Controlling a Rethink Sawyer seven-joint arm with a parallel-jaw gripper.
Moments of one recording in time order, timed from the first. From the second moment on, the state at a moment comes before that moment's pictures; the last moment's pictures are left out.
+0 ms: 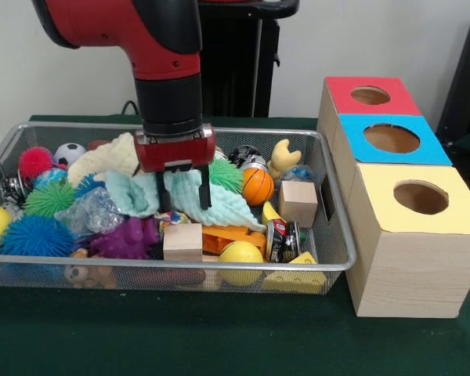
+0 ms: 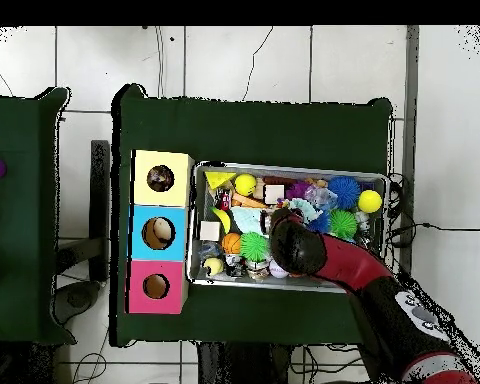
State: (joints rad) arm -0.63 -0.50 0.24 1.80 -0.17 0.11 1.23
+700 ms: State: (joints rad) arm -0.63 -0.48 0.25 1.81 -0.17 0.04 1.23
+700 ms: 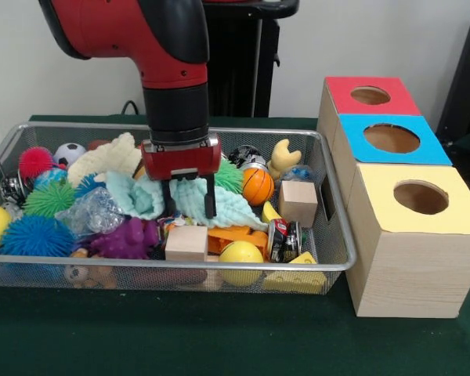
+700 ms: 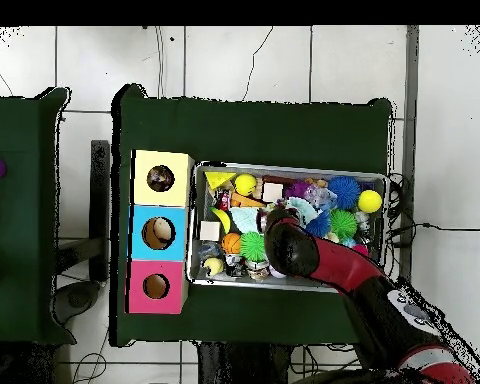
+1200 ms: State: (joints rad) arm -0.65 -0.59 0.25 1.84 -0.10 0.05 1.23
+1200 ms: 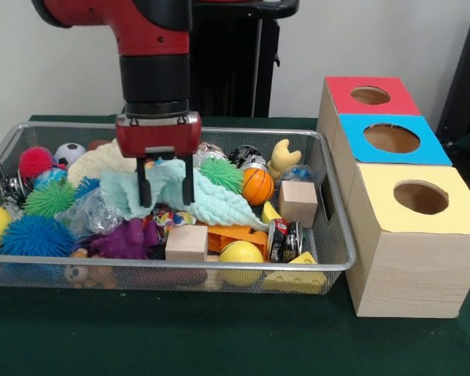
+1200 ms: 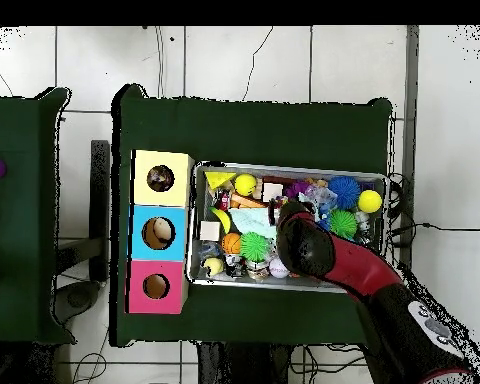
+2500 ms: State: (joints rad) arm -0.66 -0.52 0.25 1.84 -0.05 -0.04 1.23
